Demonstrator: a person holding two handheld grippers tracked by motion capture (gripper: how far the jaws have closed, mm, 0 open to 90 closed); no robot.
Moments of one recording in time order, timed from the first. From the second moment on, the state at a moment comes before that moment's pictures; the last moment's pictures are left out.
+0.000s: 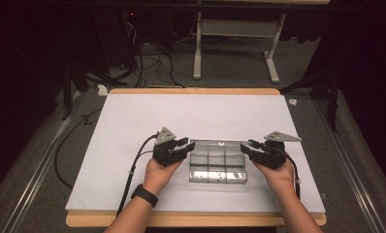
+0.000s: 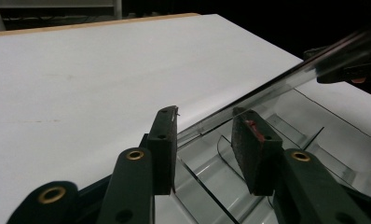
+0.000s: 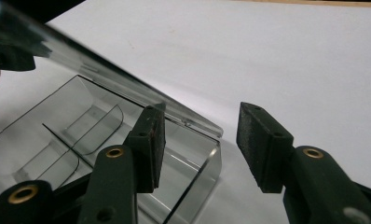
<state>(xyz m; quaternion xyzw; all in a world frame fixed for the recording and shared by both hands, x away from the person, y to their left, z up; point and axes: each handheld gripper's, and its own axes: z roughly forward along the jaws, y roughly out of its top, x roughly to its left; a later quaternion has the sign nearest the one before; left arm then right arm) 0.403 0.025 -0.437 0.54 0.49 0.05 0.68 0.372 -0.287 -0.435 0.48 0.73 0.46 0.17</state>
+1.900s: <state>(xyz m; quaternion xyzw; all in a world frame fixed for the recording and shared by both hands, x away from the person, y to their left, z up) 0.355 0.036 -0.475 0.61 0.45 0.09 0.64 0.329 -0.292 -0.468 0.49 0.74 0.42 0.20</state>
